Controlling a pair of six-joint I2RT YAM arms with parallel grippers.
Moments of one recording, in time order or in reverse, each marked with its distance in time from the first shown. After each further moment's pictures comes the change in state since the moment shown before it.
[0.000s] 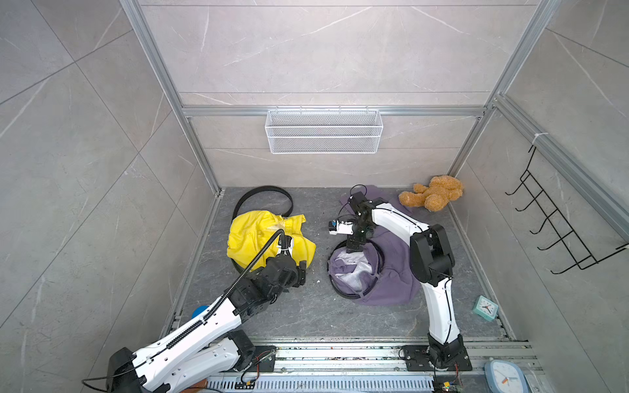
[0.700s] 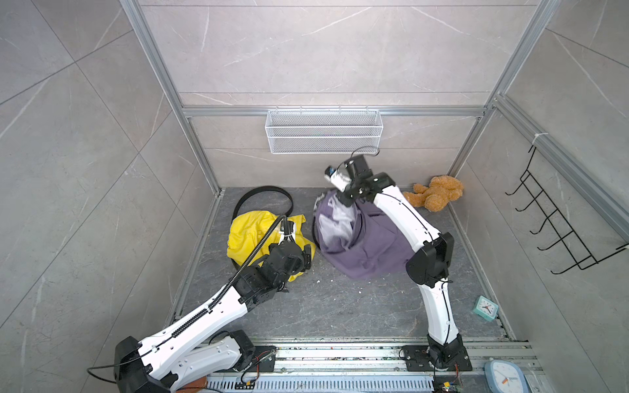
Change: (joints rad) left arm 0.002 0.110 0.196 0.048 -0.098 0.021; right arm 0.042 -0.024 0.671 0.050 0.280 0.621
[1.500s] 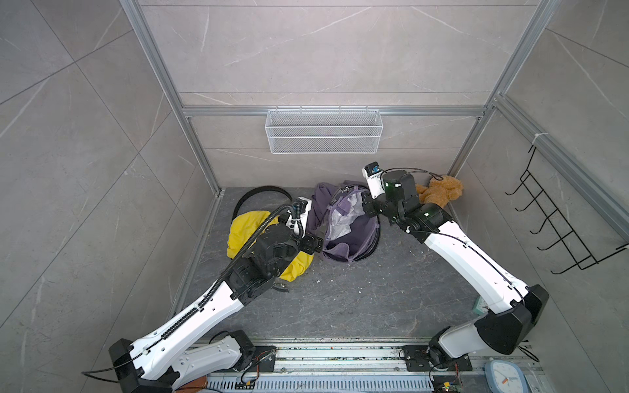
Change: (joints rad) left arm -0.011 0.051 0.154 0.256 0.210 0.345; right arm 0.071 -0.750 -0.944 0.369 0.132 0.366
